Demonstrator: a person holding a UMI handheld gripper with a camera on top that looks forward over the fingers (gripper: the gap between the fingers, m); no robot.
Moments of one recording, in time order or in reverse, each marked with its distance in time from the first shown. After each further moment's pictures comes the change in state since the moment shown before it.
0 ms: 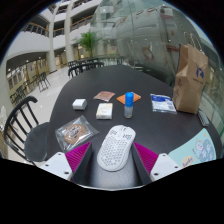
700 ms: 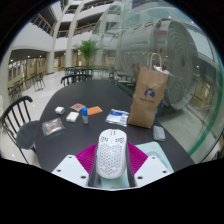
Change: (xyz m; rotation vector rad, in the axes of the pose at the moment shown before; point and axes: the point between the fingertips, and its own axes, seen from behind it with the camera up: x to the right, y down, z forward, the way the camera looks) arm 0.167 -0.028 -0.146 0.124 0.109 -0.115
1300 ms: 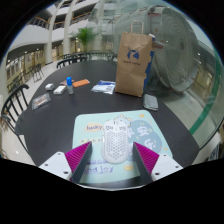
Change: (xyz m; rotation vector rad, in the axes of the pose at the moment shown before) arm 0.070 0.121 0.010 -0.175 -0.027 0.033
